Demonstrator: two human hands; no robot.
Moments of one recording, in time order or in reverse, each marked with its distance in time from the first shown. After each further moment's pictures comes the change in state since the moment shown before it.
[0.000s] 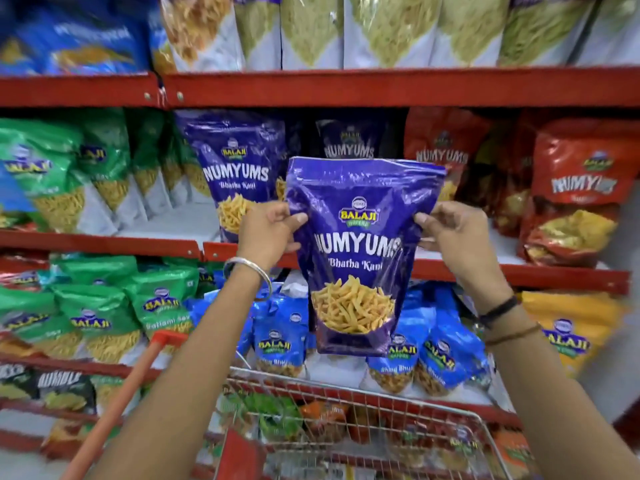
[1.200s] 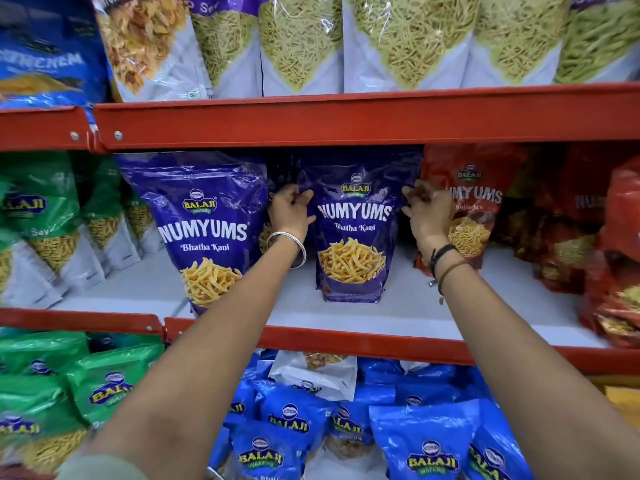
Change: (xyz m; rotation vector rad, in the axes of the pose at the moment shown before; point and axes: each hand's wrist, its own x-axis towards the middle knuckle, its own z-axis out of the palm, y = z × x) left_hand 0.225 -0.058 0.095 -0.331 0.198 -0.154; right_hand 0.235 0.095 0.068 0.191 0.319 0.107
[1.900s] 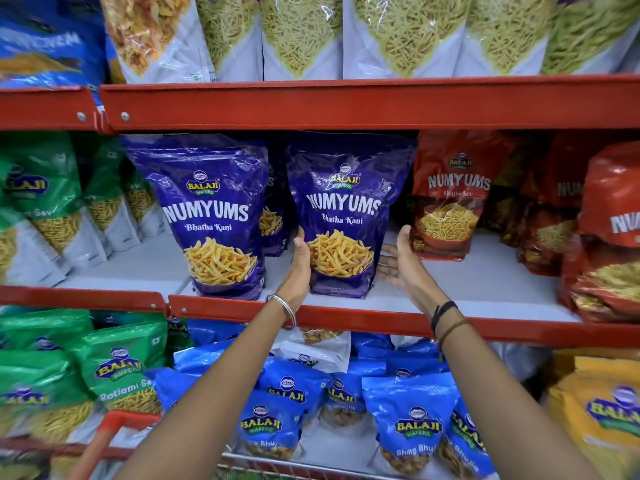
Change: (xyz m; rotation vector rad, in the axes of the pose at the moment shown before) left_hand -0.086 -0.070 -0.049 0.185 -0.472 -0.190; right_hand -0.098 0.038 -0.037 -0.127 -0.458 0.419
